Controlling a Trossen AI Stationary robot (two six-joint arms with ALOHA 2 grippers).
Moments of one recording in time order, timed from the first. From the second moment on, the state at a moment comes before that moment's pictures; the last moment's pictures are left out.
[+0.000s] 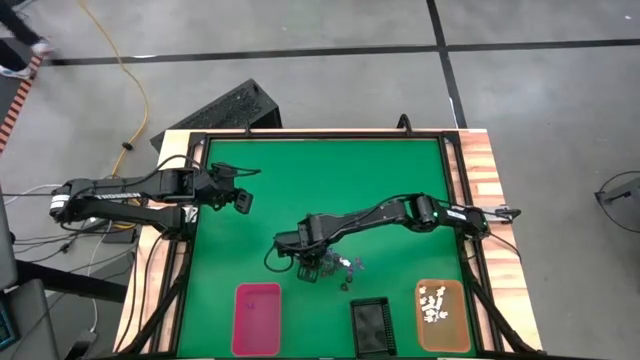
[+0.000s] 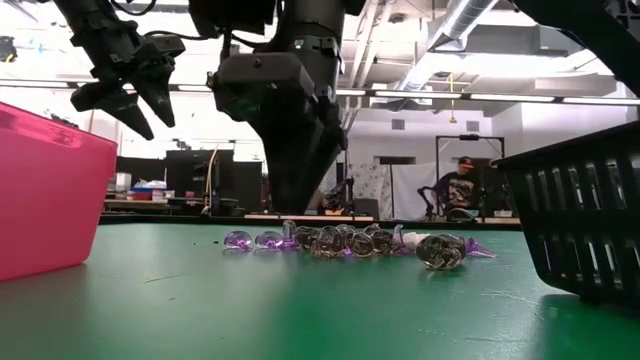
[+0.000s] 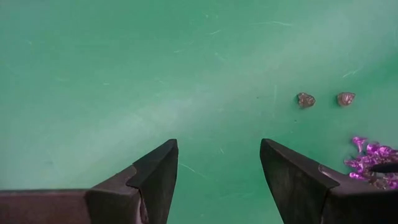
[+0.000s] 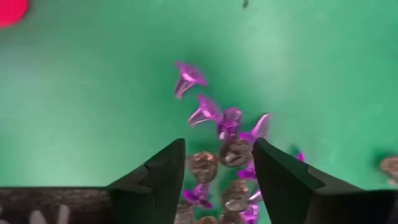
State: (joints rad) left arm 0.15 0.86 0.74 -0.78 -0.30 -0.88; right arm 0.17 2.36 2.17 -1.16 0.00 0.41
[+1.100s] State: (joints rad) left arm 0.15 0.86 0.74 -0.78 -0.32 -0.84; right arm 0.15 2.39 2.17 -1.18 0.00 0.36
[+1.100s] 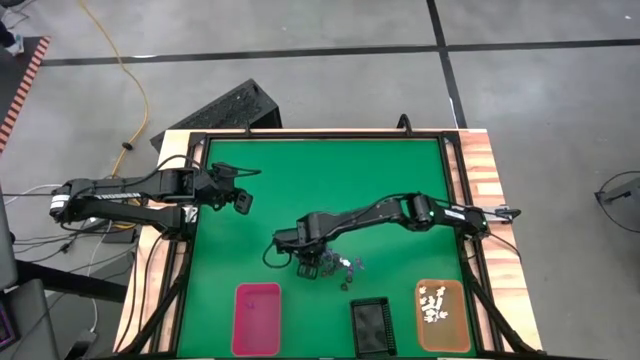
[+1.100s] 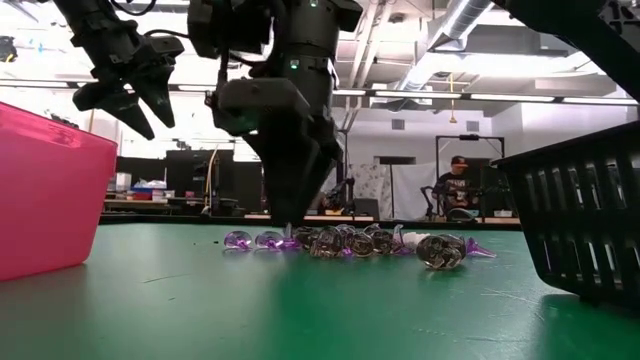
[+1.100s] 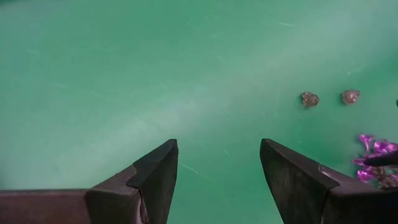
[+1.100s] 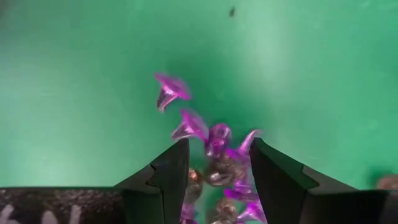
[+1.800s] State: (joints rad) left arm 0.15 0.86 0.74 -0.78 -0.33 -0.83; right arm 0.14 2.39 2.11 -1.16 -0.04 0.36
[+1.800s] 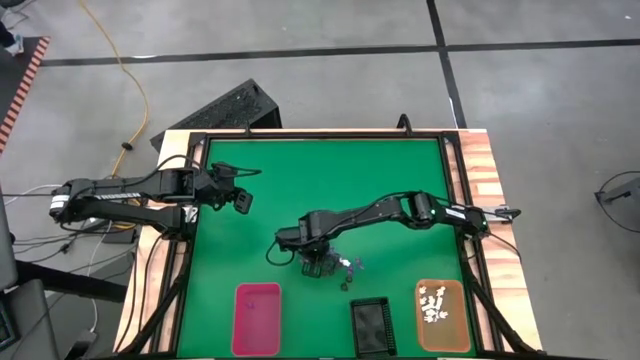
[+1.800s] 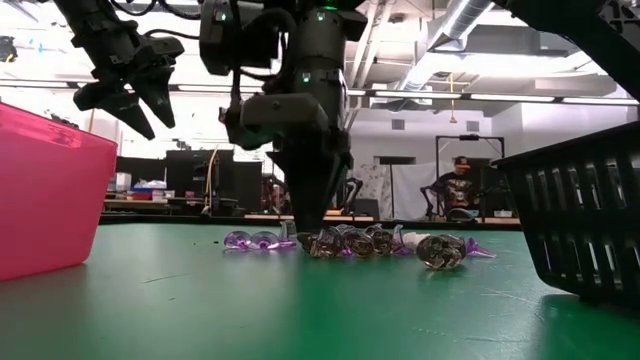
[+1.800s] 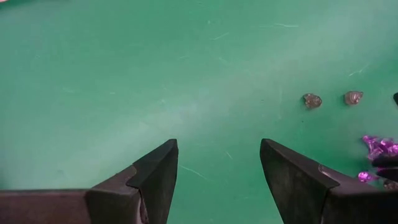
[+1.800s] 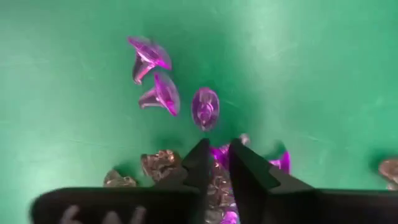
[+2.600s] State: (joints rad) left arm 0.15 0.86 0.74 -0.80 -0.35 -0.83; right arm 0.22 2.21 2.10 -1.08 0.20 0.24
